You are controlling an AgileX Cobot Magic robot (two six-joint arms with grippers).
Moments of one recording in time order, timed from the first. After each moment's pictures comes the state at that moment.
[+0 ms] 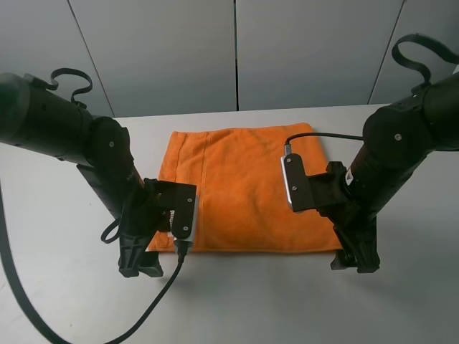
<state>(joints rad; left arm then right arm) -0.60 1.91 -0.90 -0.22 0.58 1.13 0.52 1.70 -0.70 -0.01 0.54 -1.03</state>
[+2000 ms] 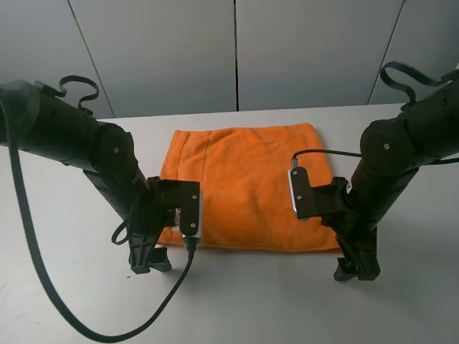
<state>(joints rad) -0.60 1.95 -0.90 -0.22 0.49 1.08 0.47 1.83 -0.69 0.09 0.49 -1.14</state>
